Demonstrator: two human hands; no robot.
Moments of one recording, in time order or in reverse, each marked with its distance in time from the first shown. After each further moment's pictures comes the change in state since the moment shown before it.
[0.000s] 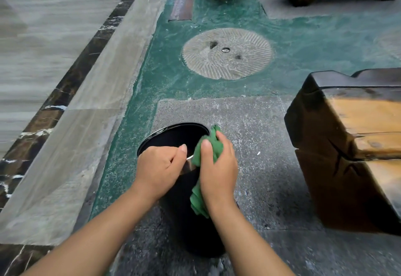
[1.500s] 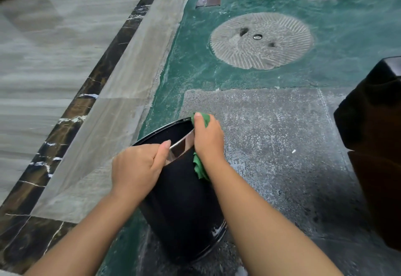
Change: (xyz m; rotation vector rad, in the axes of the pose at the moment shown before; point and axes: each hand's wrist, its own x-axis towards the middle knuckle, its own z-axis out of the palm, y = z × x) left_hand -0.026 -0.073 -0.054 0.409 0.046 -0.152; right_hand 0.044 0.001 0.125 -0.037 -0.322 0.146
